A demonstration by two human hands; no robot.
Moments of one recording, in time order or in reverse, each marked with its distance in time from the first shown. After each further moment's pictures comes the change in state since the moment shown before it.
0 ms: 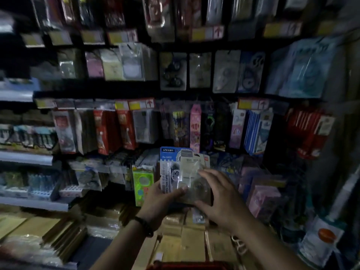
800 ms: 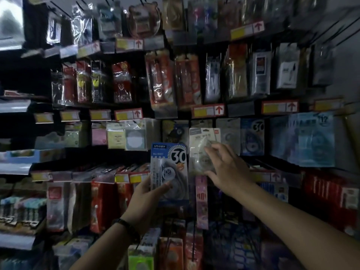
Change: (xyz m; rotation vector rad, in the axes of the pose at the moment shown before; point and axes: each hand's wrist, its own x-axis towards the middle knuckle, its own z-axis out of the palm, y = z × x) left_hand 0.100 0.196 -0.016 0.043 0.061 0.322; right_hand 0.255 0.006 -0.116 -0.576 0.322 -0.142
